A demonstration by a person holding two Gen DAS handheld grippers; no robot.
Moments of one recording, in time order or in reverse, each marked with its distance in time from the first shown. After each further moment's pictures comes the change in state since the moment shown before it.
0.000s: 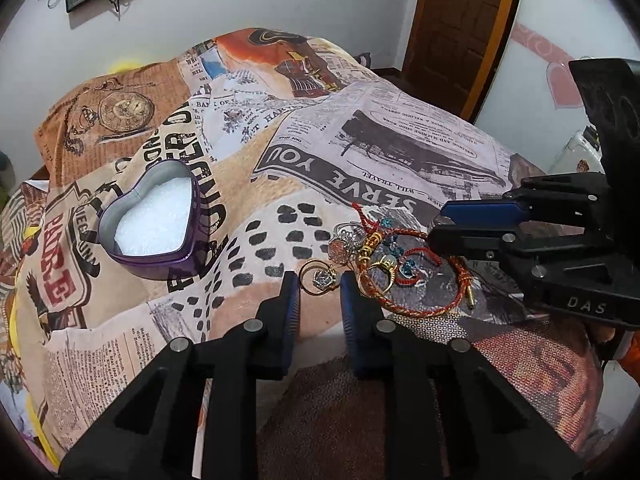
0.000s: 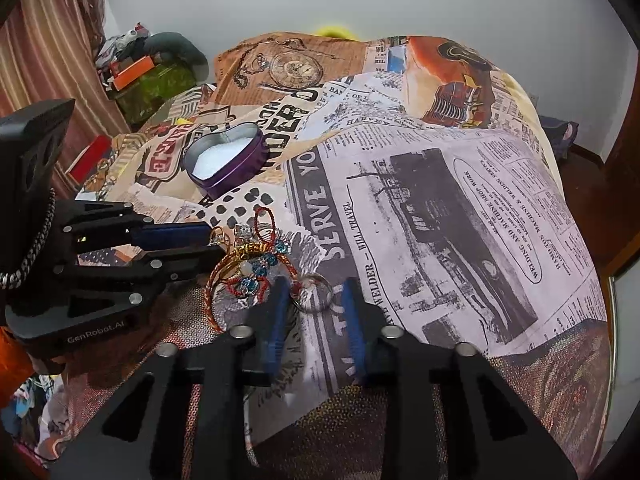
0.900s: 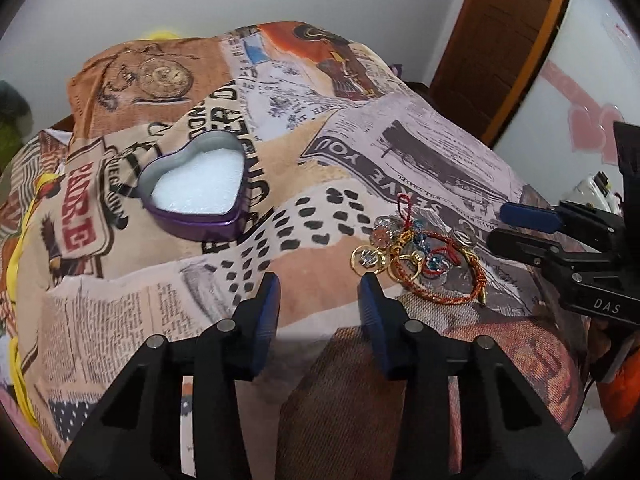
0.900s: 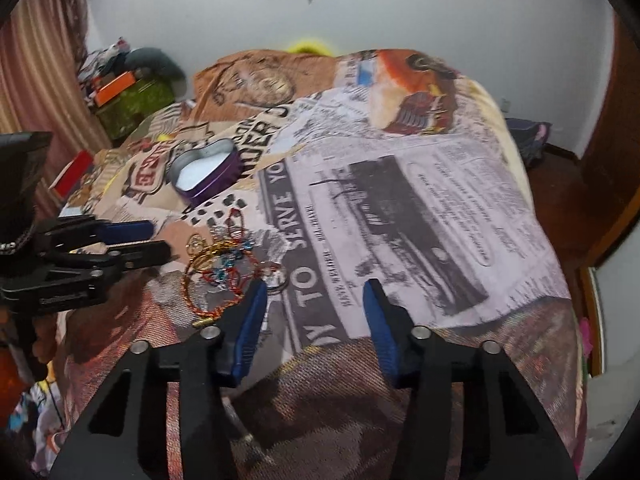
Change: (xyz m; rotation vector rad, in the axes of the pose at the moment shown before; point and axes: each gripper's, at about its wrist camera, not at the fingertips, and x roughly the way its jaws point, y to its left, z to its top) left arm -0.020 0.025 -0.012 -0.158 0.004 0.009; right arm -0.028 -0.007 -0.011 0.035 -0.048 -0.062
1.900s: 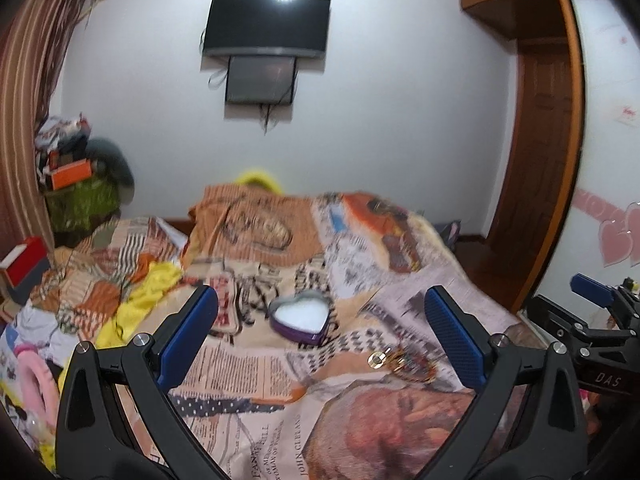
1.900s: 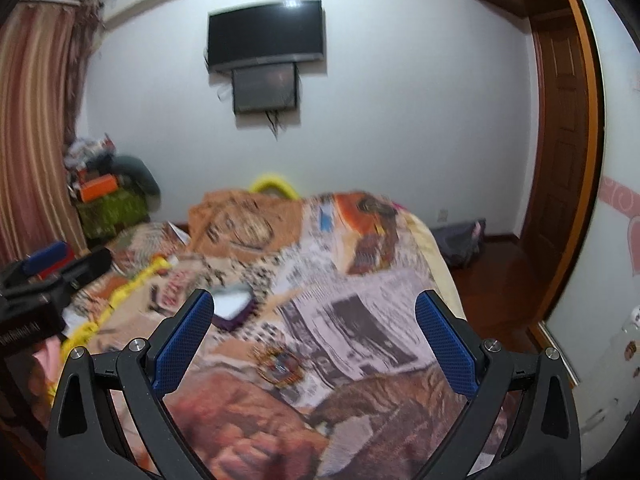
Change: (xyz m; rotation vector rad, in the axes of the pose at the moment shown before) left arm -0.189 -0.022 -0.037 -0.150 -0.573 0.284; right arm -0.121 0.069 -0.006 0.042 -0.456 -0.246
